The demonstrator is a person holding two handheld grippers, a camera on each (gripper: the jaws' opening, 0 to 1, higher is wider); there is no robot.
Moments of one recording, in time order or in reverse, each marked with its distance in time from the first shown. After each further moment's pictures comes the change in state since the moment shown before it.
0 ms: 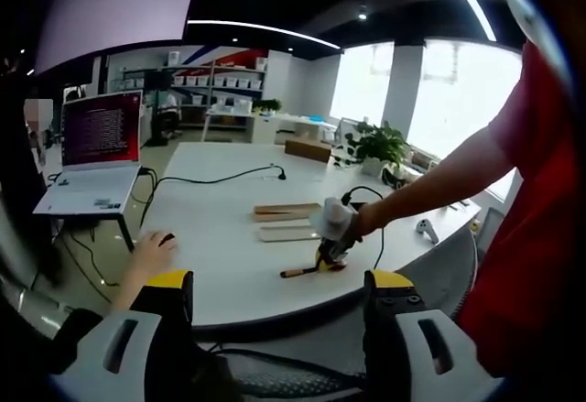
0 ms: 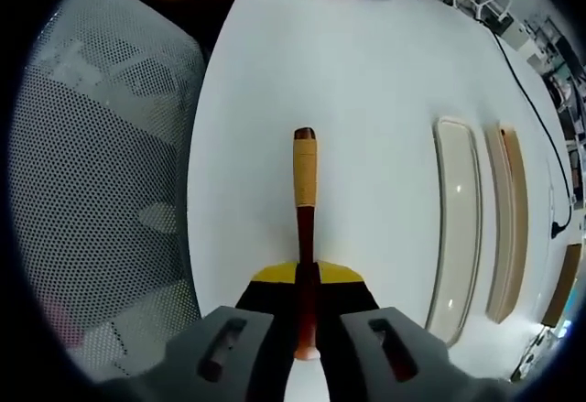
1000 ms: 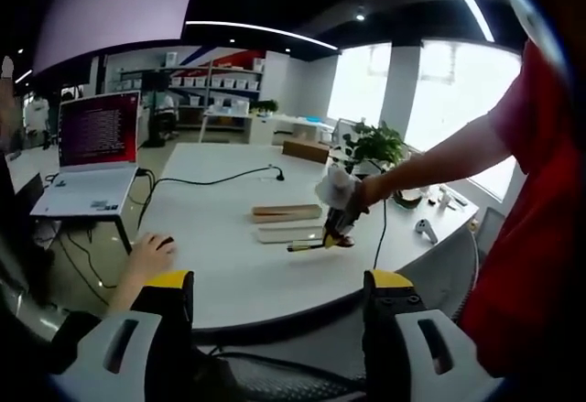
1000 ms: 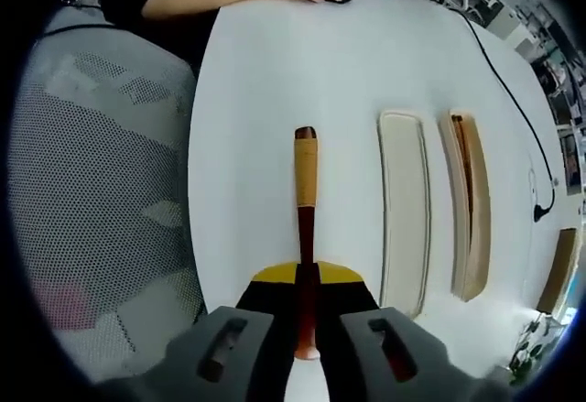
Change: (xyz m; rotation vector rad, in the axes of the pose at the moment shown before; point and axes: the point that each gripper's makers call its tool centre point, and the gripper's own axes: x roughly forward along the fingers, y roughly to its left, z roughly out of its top) left arm 0.005 0.003 -0.001 -0.008 -0.008 -0.015; right arm -0.056 -0.036 -0.011 0.000 0.010 -0.012
